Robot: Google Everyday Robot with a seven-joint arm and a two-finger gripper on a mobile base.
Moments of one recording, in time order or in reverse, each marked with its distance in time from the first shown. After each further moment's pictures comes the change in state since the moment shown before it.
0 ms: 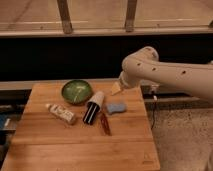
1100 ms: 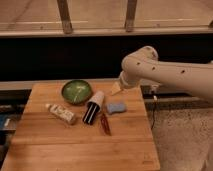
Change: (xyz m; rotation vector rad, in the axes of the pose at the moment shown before) arm 0.002 0.006 0.006 -0.005 0.036 -0.009
